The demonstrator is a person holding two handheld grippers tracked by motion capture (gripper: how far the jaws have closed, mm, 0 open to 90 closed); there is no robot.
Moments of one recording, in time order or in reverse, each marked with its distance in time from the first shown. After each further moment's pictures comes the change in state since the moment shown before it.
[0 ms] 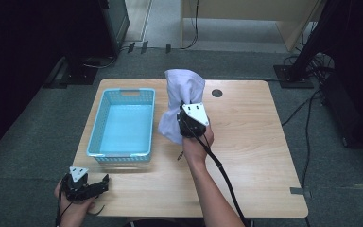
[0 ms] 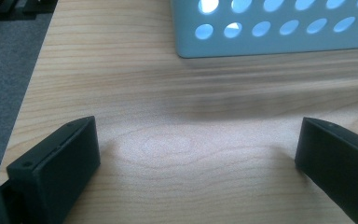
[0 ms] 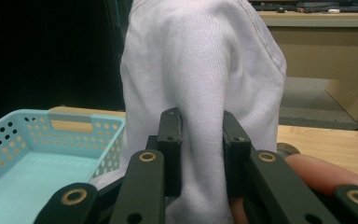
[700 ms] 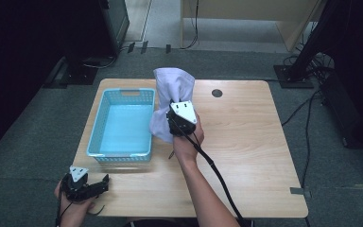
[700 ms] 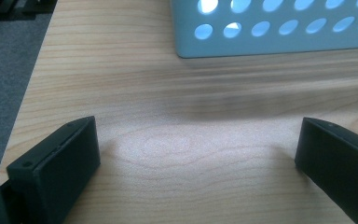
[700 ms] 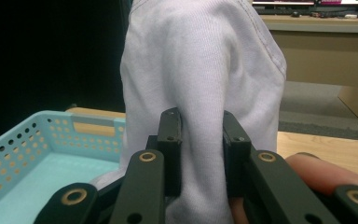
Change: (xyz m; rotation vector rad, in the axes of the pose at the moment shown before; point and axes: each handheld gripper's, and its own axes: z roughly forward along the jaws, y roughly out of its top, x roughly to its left) left arm 0.000 0.000 0.000 0.000 0.000 0.002; right arm 0.027 0.005 0.006 -0.006 0.037 -0.022
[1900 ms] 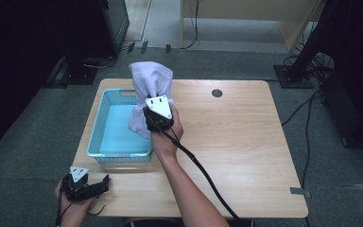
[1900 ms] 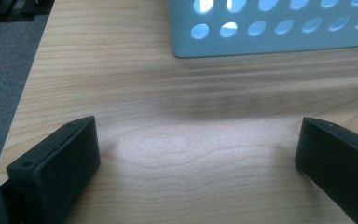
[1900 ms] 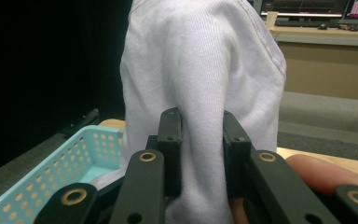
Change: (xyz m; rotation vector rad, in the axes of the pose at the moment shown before) left arm -0.001 0.000 0.000 -0.001 -0.005 0.006; right arm 0.057 0.018 0.009 -0.028 0.069 -0.021
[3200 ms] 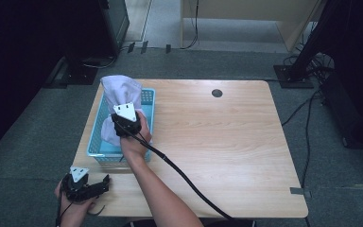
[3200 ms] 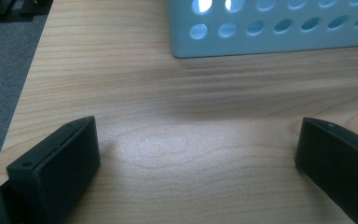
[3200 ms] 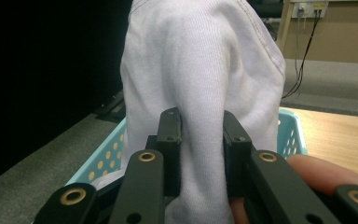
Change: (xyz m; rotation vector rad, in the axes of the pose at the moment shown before) left arm 0.000 0.000 0.000 -0.001 -0.003 0.002; right arm 0.084 -0.037 0.044 0.099 0.085 0.051
